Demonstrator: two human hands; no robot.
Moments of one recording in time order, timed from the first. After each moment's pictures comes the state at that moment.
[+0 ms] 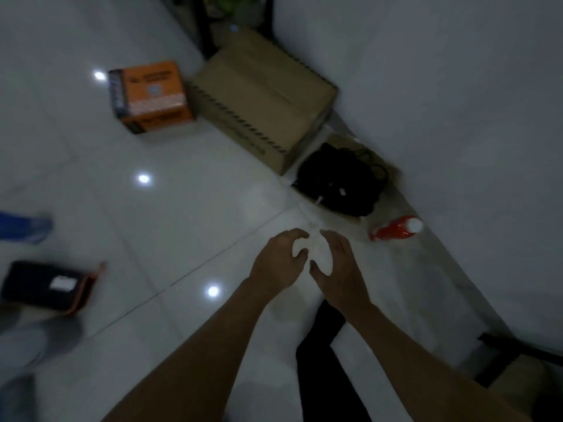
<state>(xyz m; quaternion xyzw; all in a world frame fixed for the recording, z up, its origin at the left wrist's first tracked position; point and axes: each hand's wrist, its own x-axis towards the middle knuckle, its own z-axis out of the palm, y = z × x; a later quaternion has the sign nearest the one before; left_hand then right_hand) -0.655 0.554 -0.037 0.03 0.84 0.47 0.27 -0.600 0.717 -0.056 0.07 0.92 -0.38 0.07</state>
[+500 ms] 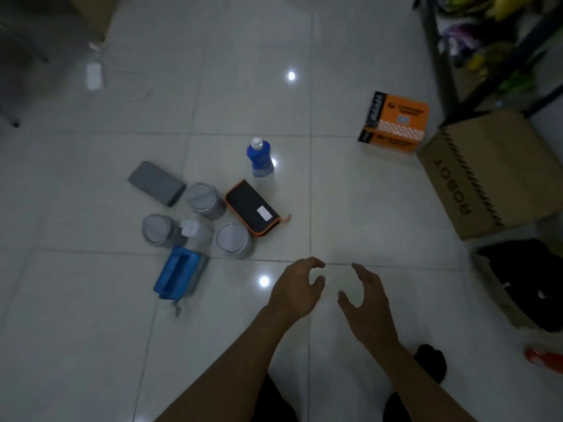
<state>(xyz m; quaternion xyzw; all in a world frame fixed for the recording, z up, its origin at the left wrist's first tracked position) -0.447 0.178 0.021 -0.24 0.83 0.49 0.11 -0.494 0.355 0.000 -0.11 0.88 -0.42 0.20</state>
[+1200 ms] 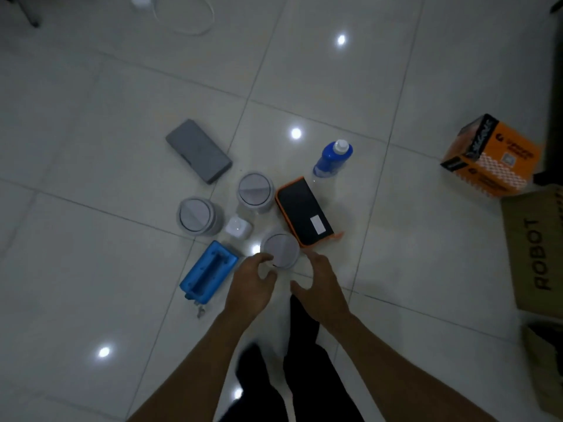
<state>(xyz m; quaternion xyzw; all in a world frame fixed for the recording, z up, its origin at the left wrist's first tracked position) -0.385 -0.078 -0.075 -0.48 0.72 0.50 0.03 -0.498 0.056 -0.096 -0.25 0.83 -0.32 0.38</state>
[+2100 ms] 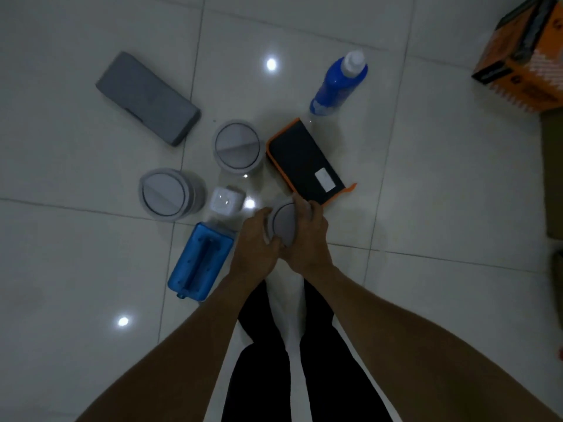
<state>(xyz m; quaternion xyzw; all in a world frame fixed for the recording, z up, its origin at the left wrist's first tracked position) -0.407 -0.120 -0.201 -0.42 0.71 0.56 0.09 -0.491 -0.016 -0.226 -0.24 0.89 -0.25 0.29</state>
